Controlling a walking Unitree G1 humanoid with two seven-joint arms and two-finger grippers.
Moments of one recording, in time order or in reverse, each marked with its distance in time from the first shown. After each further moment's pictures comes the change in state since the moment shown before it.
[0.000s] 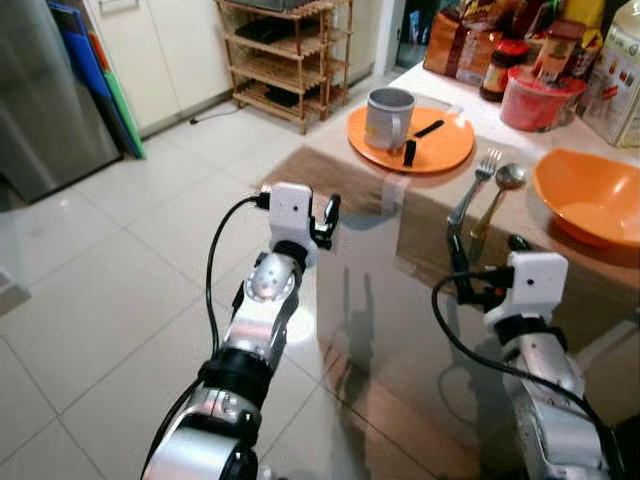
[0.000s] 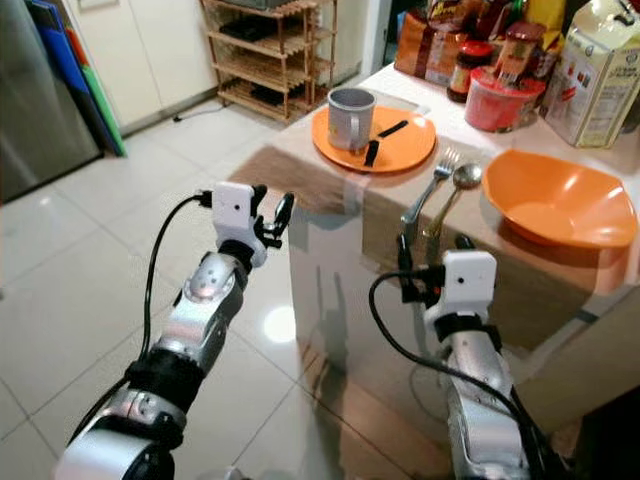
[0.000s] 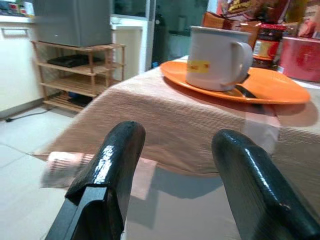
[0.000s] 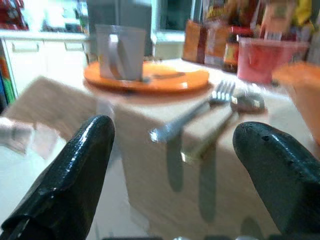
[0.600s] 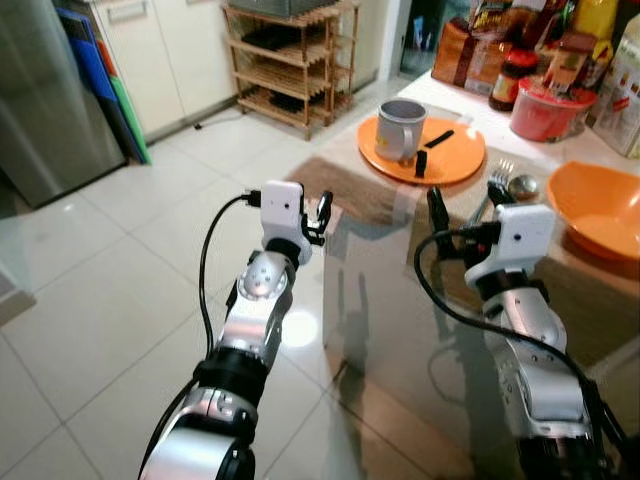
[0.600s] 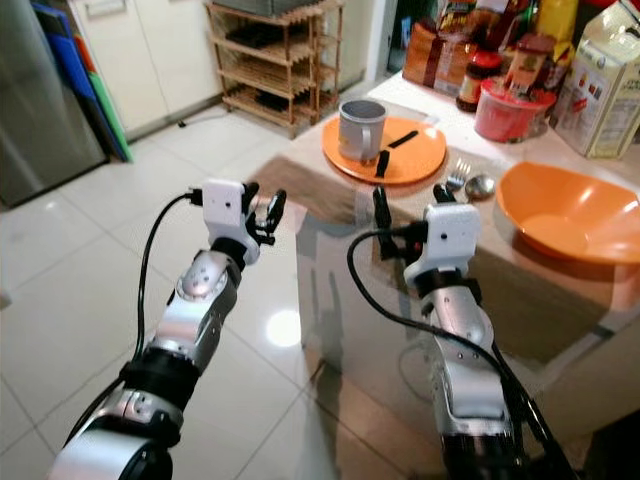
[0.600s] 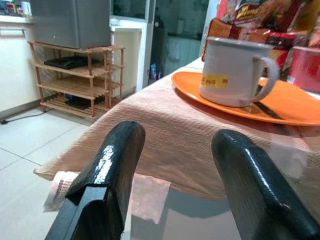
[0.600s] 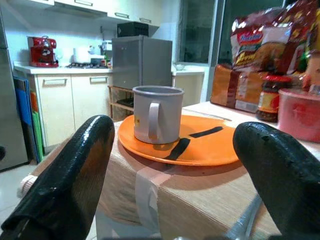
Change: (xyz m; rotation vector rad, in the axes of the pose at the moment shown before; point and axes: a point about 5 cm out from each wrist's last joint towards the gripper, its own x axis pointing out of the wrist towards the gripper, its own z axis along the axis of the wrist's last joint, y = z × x) left arm 0.000 -0.001 0.002 -0.008 -0.017 -0.011; right arm 0.026 0.018 0.031 0.040 -0.115 0.074
